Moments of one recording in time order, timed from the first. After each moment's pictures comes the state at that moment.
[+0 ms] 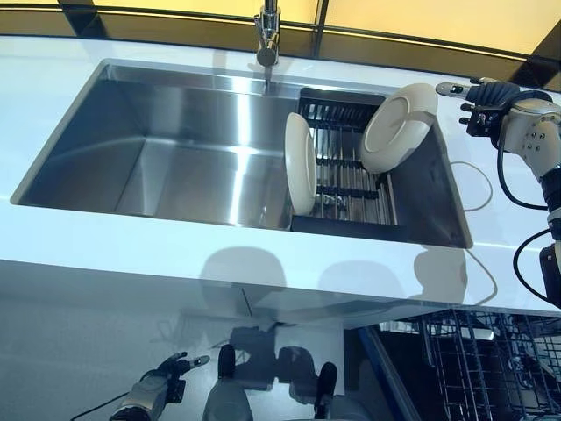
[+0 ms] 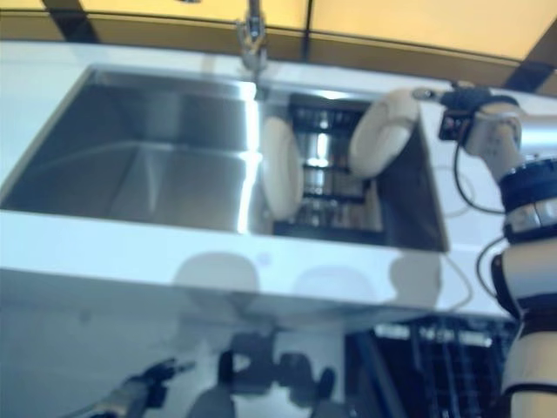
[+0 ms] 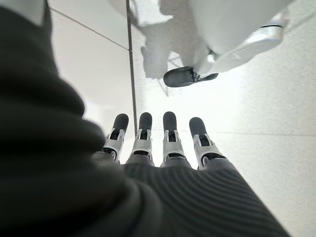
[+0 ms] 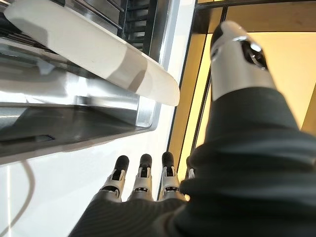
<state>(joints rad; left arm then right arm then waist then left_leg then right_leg) -0.11 0.40 -0.29 1.05 -0.34 0.09 -0.02 -1.31 -0.90 0.48 0.83 0.87 0.59 -0.15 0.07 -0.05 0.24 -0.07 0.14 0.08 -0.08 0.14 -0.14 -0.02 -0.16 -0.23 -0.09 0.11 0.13</state>
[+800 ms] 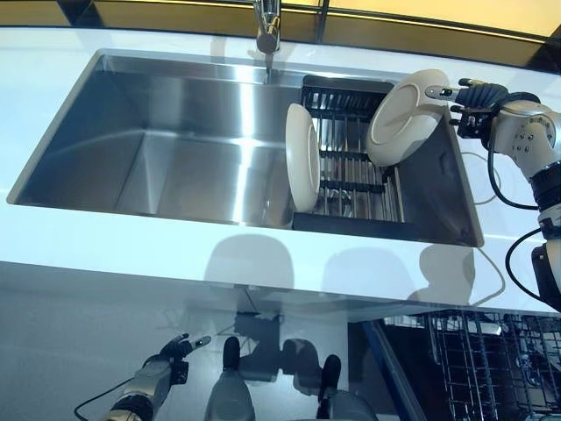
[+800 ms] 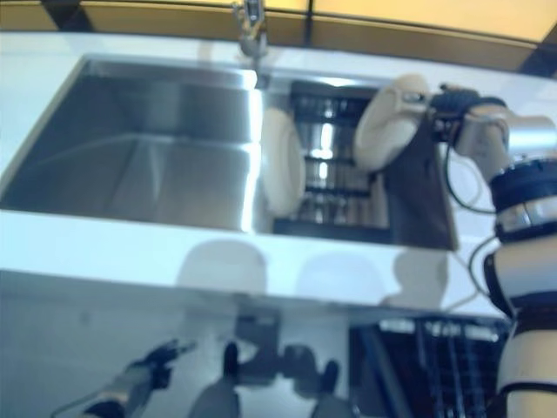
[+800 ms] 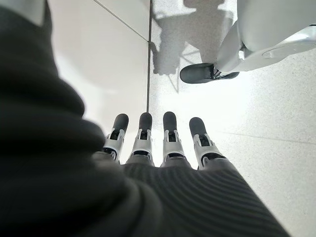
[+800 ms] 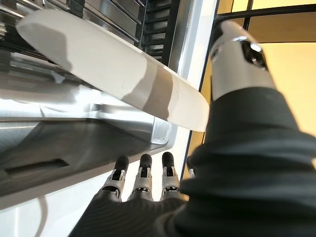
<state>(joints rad) -0.16 0.40 -0.27 1.02 -0.42 0.08 -0.01 -1.31 -0.87 0.48 0.83 0.85 0.59 -0.14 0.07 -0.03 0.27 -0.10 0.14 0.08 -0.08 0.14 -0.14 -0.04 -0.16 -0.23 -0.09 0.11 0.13</state>
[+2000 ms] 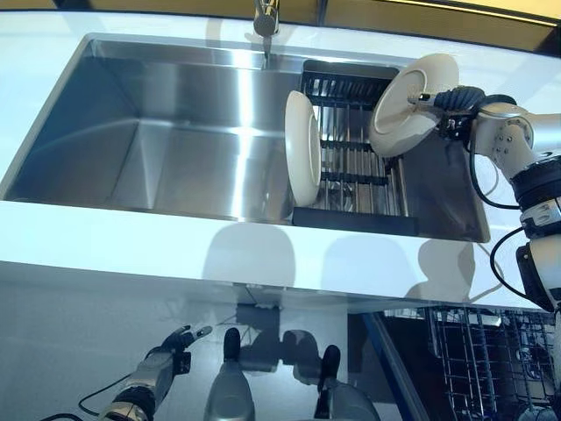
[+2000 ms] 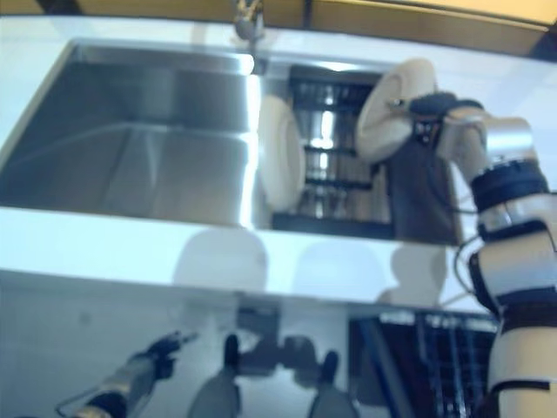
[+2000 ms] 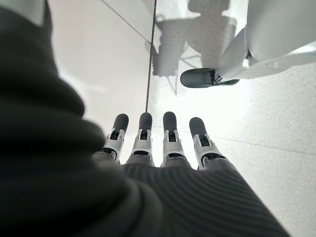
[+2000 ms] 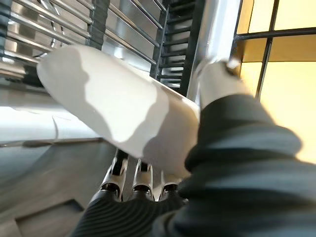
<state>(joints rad) -0.18 0.40 -0.27 1.01 -0.47 0.10 0.00 -1.31 -0.80 0.48 0.82 0.83 0.59 -0.14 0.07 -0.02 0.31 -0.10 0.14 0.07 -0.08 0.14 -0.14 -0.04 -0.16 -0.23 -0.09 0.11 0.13</state>
